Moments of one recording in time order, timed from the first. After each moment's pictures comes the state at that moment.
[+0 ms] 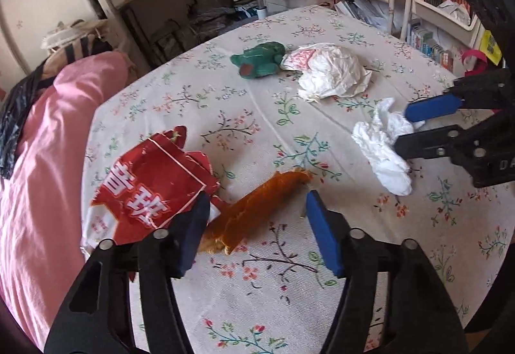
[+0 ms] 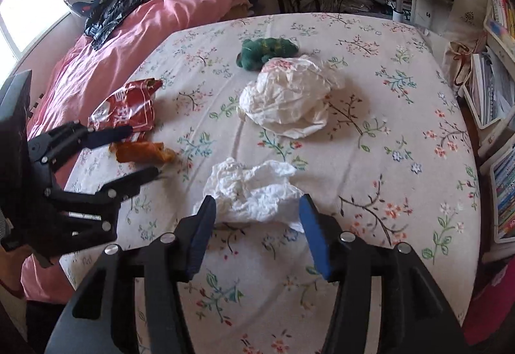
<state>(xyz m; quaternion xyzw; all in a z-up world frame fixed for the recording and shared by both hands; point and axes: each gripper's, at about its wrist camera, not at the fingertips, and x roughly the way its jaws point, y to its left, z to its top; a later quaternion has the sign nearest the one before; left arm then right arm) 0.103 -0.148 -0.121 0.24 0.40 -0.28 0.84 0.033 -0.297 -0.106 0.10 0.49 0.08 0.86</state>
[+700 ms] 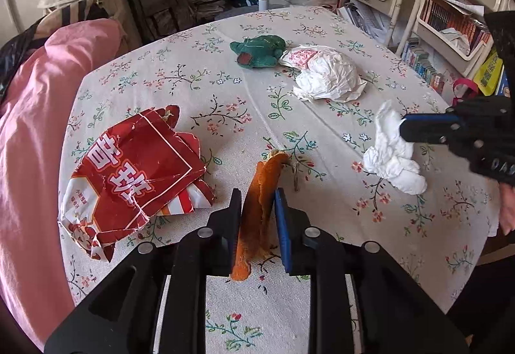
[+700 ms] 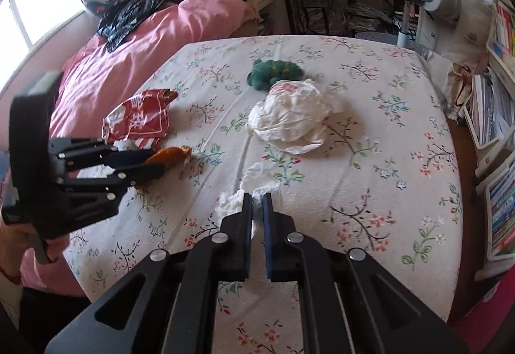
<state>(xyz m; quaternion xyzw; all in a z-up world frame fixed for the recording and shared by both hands) 0.110 -0.139 -0.122 0.18 0.45 -0.29 0.83 0.021 -0.311 -0.089 0.09 0.46 0.10 0.88</state>
